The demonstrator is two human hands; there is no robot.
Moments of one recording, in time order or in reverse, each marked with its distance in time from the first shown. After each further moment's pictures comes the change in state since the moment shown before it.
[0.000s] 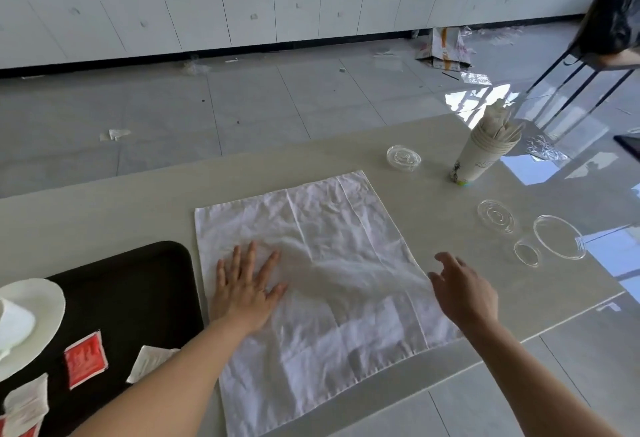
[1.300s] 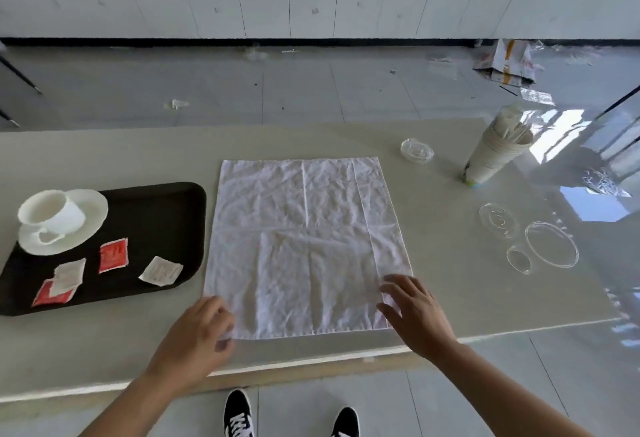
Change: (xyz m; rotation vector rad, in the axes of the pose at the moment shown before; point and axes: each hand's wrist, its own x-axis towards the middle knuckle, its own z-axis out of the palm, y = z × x) left_hand -0.192 0.005 0.036 -0.144 0.274 0.206; right_hand -0.052 0.049 0.037 0.145 -0.109 -0.728
